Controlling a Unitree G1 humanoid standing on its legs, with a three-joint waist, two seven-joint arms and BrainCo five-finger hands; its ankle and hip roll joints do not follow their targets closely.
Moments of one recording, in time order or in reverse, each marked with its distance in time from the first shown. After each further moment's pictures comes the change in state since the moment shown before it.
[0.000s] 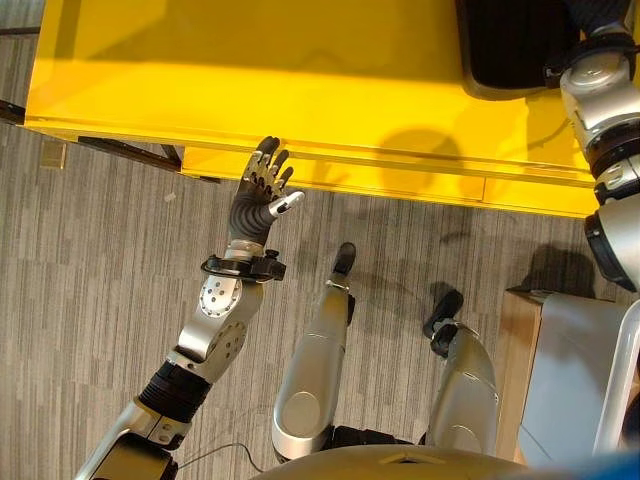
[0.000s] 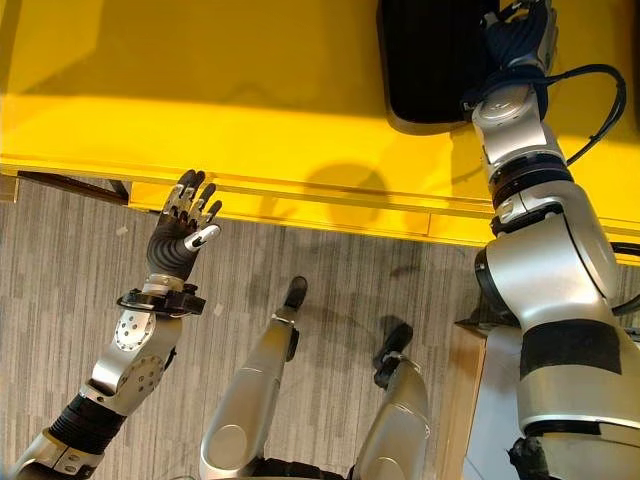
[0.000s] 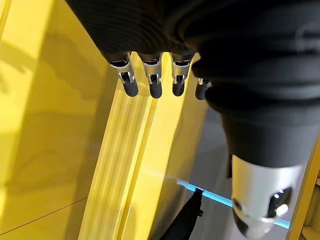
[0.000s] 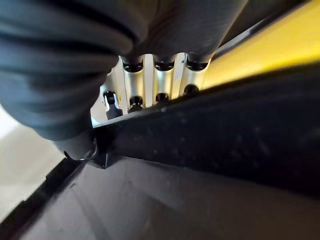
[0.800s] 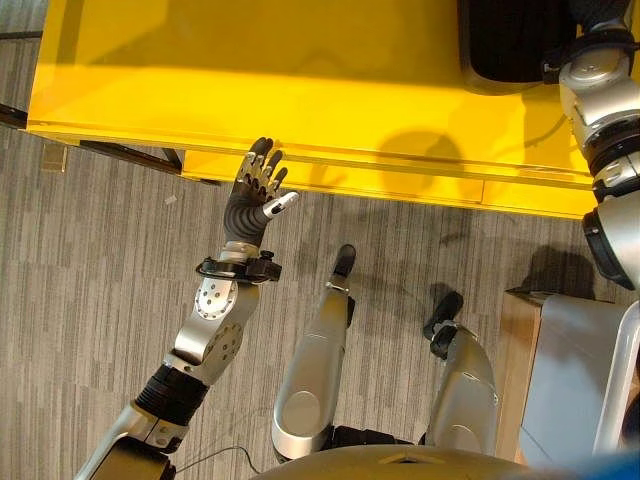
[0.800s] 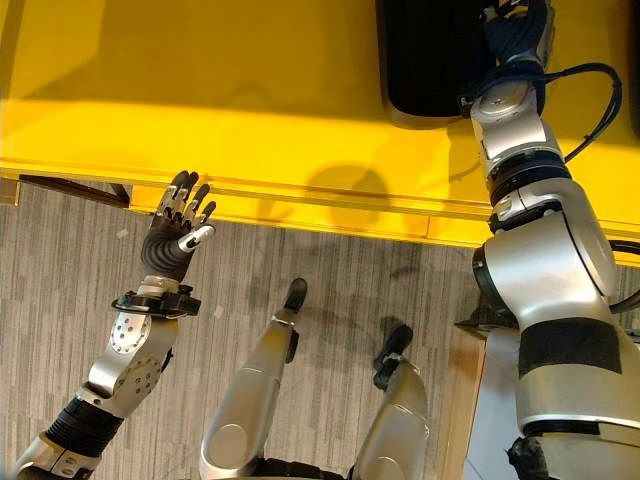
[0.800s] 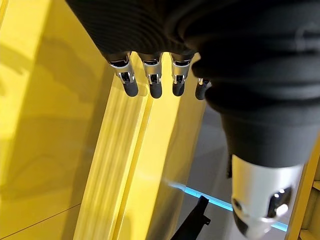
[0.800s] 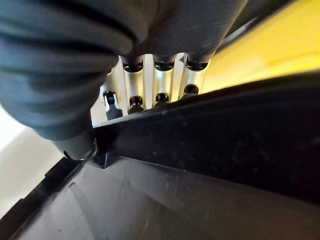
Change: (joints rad) left arm 0.018 0.006 0.015 0.000 -0.003 -0.007 0.000; right arm -0.006 0.021 -0.061 0.011 0.099 -0.002 0.006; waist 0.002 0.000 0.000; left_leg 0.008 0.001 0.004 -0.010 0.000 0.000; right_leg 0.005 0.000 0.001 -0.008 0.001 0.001
